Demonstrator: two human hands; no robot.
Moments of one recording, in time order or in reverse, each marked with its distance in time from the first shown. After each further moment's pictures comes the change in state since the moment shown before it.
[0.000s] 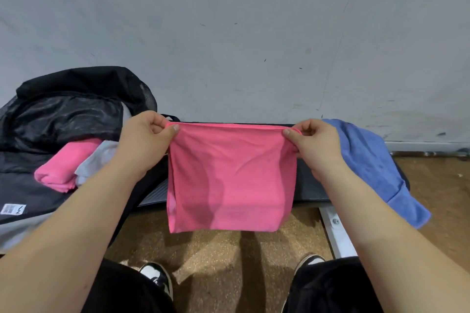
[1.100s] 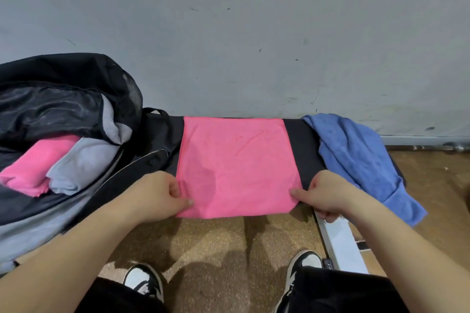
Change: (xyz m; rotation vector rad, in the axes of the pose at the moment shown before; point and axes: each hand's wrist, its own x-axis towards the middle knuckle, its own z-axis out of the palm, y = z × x) left_hand -0.040 -0.047 0.022 0.643 -0.602 -0.098; right_hand -0.030 0.045 -0.038 -0.789 -0.523 0.375
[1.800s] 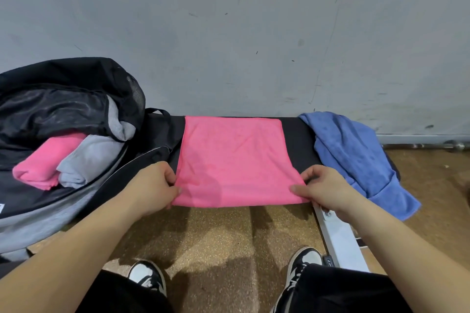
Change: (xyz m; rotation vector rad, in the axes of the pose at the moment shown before) left_hand -0.006 -0.008 0.013 -0.150 0.126 -0.001; right_hand -0.017 0.024 0.012 0.510 0.081 -0.117
